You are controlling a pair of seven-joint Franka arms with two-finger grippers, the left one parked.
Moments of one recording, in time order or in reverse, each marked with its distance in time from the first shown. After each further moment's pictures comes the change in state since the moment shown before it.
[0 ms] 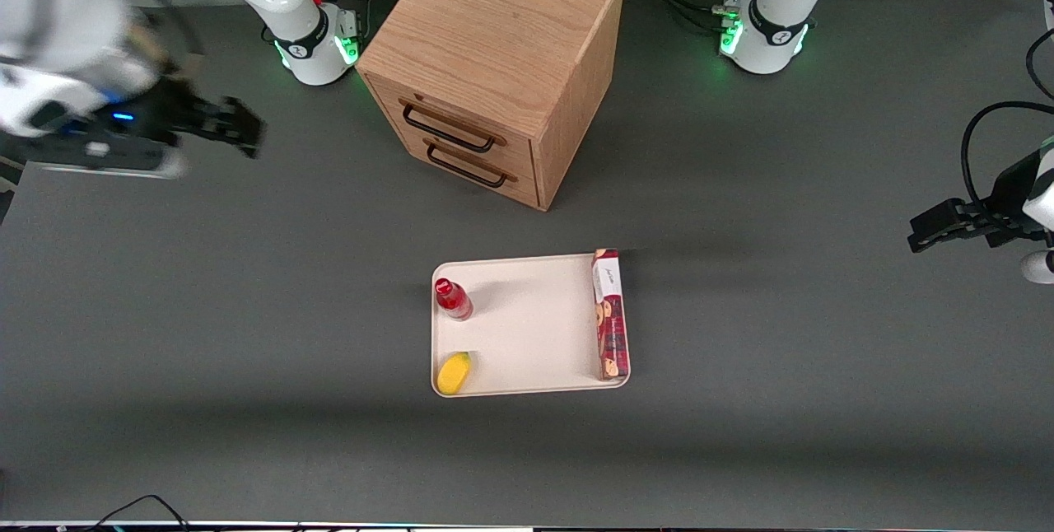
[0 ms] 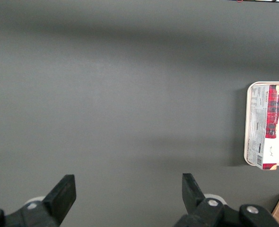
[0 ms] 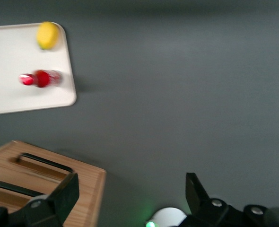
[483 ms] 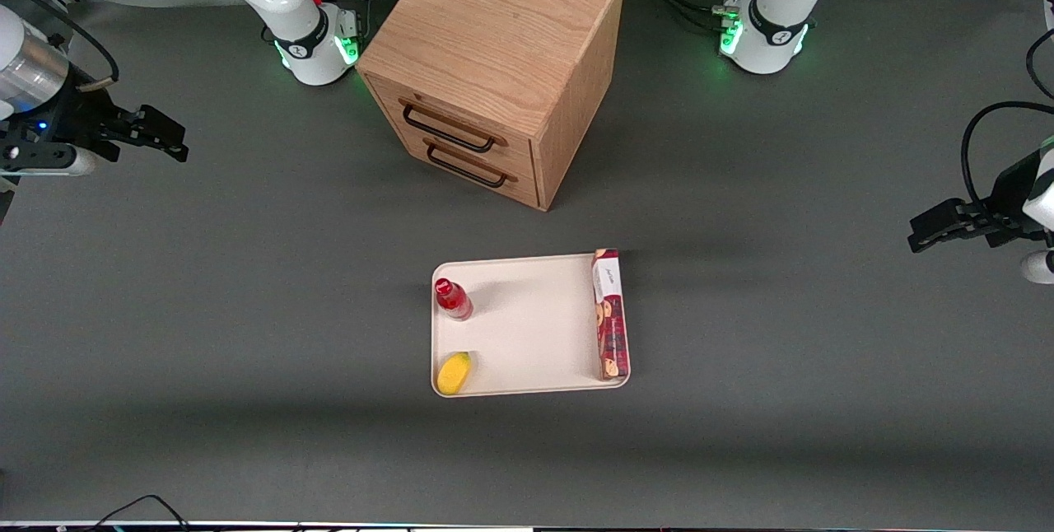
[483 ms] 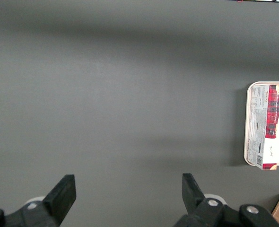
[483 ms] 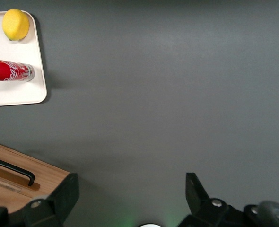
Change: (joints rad) arm -0.004 -0.249 -0.187 -0.489 0.088 0.308 -0.197
